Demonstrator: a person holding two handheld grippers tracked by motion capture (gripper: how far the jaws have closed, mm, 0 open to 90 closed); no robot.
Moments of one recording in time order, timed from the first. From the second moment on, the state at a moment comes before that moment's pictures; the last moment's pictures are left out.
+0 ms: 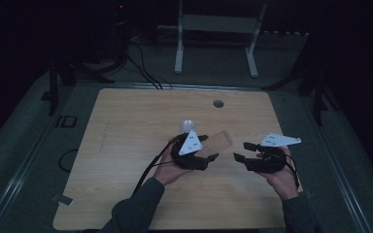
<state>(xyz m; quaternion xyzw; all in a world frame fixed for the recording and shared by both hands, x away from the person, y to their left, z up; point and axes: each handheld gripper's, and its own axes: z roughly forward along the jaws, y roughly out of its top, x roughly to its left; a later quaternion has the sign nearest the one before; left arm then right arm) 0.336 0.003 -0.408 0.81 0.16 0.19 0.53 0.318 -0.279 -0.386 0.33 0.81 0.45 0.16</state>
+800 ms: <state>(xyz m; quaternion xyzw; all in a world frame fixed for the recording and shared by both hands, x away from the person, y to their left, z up) 0.339 0.007 -0.409 0.83 0.14 0.19 0.51 0.329 -0.268 -0.374 0.27 0.87 0.37 0.17</state>
